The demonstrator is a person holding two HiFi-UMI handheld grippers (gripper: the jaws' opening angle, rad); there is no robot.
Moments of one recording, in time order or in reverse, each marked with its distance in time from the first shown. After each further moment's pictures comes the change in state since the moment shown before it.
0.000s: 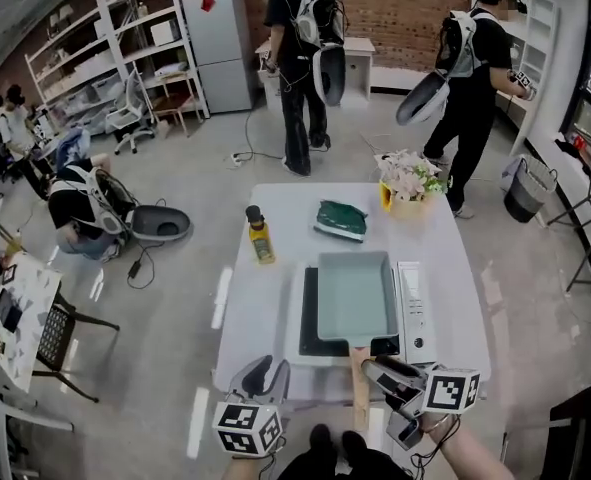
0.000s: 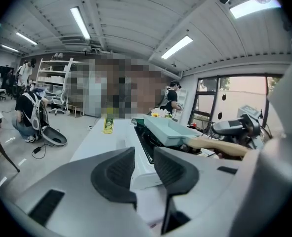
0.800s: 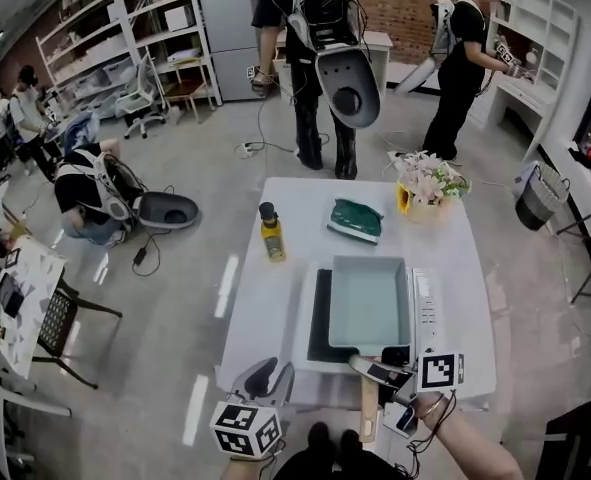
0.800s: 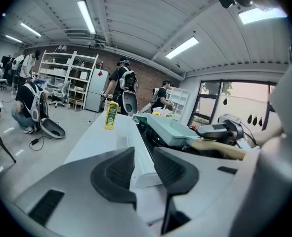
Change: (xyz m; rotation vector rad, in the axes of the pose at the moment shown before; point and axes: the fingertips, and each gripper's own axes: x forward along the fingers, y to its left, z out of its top) left arm 0.004 0.010 -0.002 -0.069 0.027 -0.028; right arm 0.059 -0.002 -0.007 0.161 0.192 0.128
